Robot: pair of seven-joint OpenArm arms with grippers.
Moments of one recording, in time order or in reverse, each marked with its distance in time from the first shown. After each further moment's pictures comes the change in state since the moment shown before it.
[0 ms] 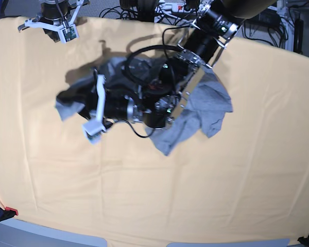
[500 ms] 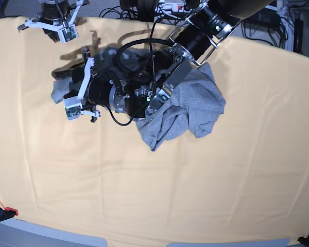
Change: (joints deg) left arm -0.3 1.3 7.1 0.0 9.9 0.0 1.4; right arm 0.0 0.0 0.0 0.0 0.0 0.0 0.0
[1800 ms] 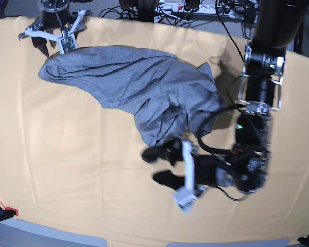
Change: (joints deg) left arm -17.4 -22.5 -28.7 0.6 -21.9 -0.2 22.5; right arm 5.8 0.0 0.0 0.0 3.3 -1.8 1.3
